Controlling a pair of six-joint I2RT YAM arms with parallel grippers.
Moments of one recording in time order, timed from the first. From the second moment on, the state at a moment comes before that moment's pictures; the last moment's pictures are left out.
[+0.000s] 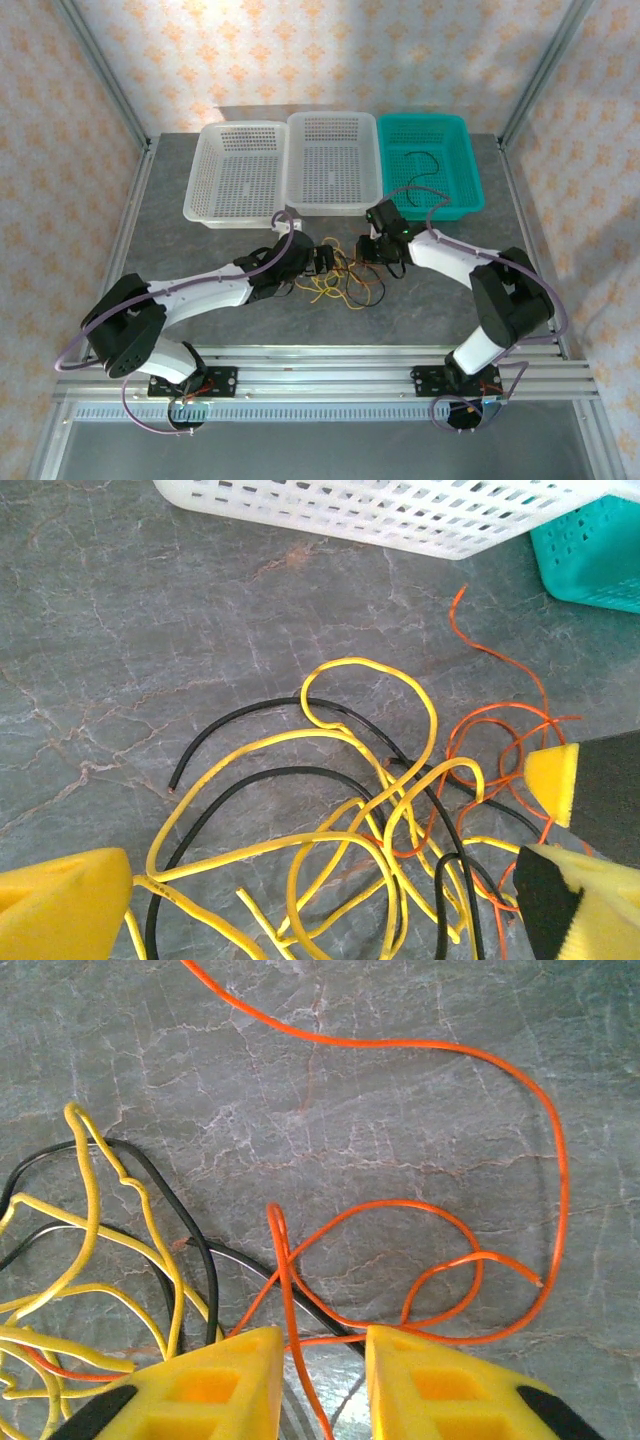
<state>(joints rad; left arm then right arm) -0.78 1.45 0.78 -0.12 -0.27 -0.80 0.52 1.59 0.92 -0.38 -0.11 0.49</state>
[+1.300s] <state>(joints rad) -0.79 1.73 0.93 0.06 -0.14 -0.75 0.53 1.13 0.97 -0.40 -0.20 0.45</state>
